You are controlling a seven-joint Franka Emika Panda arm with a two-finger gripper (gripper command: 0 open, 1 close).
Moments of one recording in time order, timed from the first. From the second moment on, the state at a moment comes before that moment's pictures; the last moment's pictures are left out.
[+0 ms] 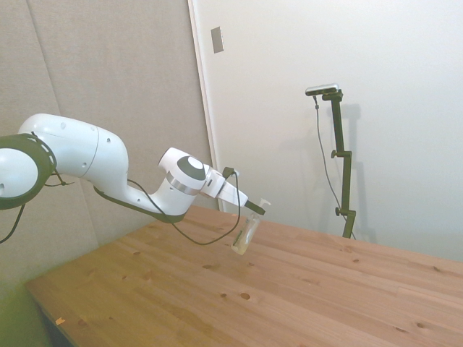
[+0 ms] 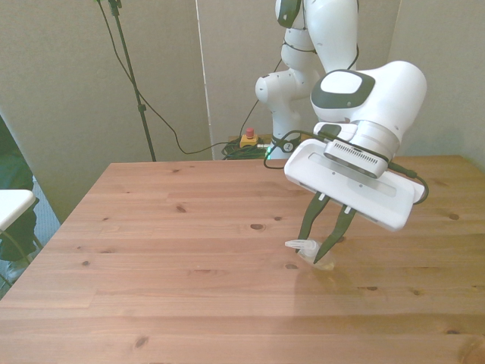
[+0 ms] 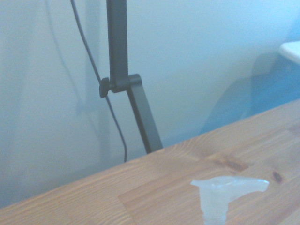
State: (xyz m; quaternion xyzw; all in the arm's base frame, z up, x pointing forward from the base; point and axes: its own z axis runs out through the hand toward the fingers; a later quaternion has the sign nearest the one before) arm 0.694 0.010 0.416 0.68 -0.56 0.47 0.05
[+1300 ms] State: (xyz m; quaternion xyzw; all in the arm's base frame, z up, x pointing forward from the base) arm 0.715 0.096 0.378 0.59 -0.49 0.64 0.05
